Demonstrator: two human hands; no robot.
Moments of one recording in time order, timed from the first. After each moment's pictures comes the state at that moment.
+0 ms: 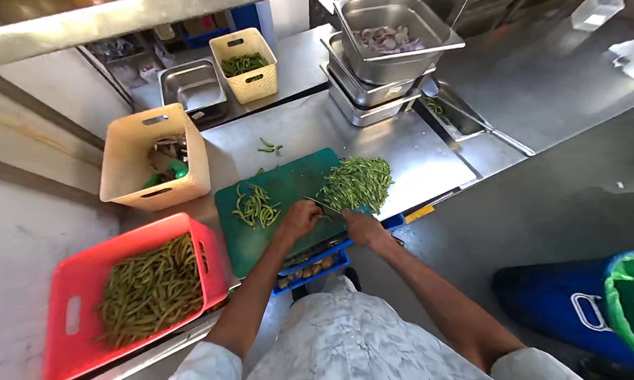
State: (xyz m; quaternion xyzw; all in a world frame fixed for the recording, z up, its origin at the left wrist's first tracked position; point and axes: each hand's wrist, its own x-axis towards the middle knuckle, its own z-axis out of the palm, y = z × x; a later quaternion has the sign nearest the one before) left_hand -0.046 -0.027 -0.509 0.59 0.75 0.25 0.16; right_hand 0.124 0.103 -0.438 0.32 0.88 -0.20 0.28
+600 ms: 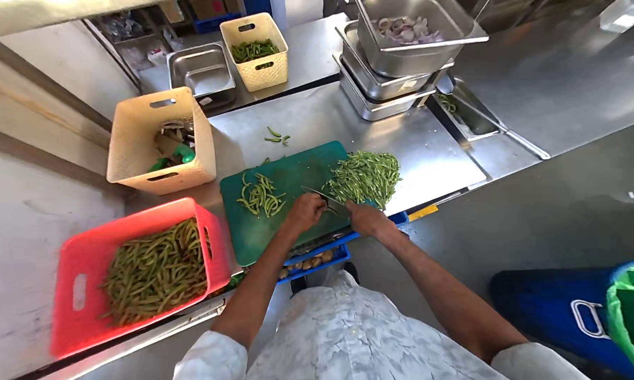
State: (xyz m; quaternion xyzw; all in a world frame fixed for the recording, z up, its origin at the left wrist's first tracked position) left_hand -0.038 -0.032 -0.512 0.58 0.75 0.27 0.15; right_hand 0.117 0.108 -0.437 0.29 0.89 -0.19 0.30
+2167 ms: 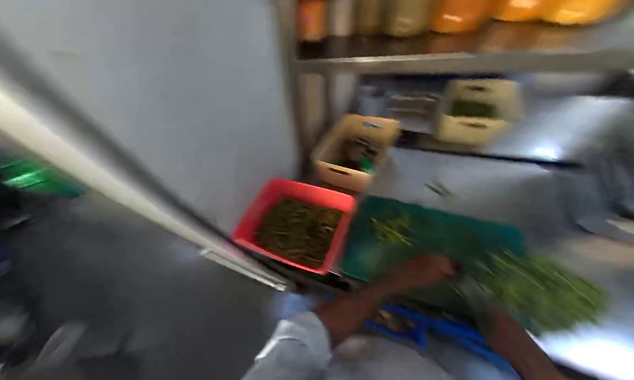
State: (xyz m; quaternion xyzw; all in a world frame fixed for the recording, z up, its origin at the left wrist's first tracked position) left_hand -0.023 -0.070 -0.478 0.49 0.79 0.34 0.16; right_hand 0.139 0.066 -0.413 0.14 0.94 -0.27 0.13
